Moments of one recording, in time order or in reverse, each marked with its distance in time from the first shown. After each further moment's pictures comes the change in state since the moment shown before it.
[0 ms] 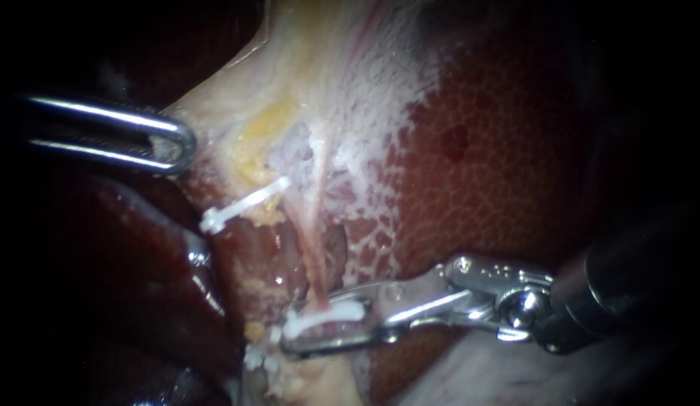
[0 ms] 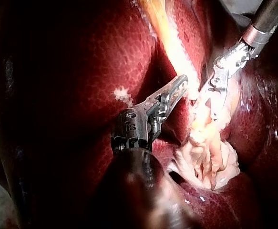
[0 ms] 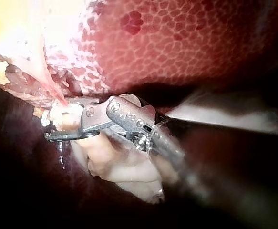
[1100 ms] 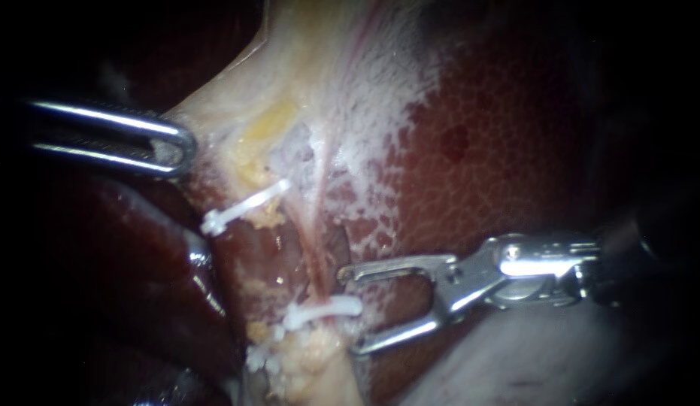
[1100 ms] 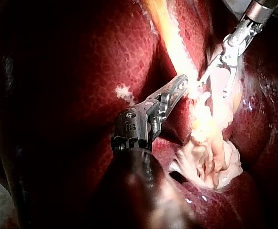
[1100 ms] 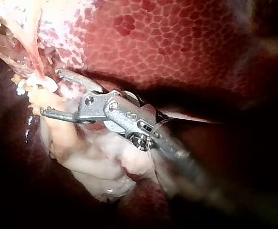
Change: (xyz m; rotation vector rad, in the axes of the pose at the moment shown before) right arm 0.001 -0.001 -0.009 -0.008 -0.002 -0.186; left arm 0.001 0.001 0.001 -0.003 -0.001 0.007
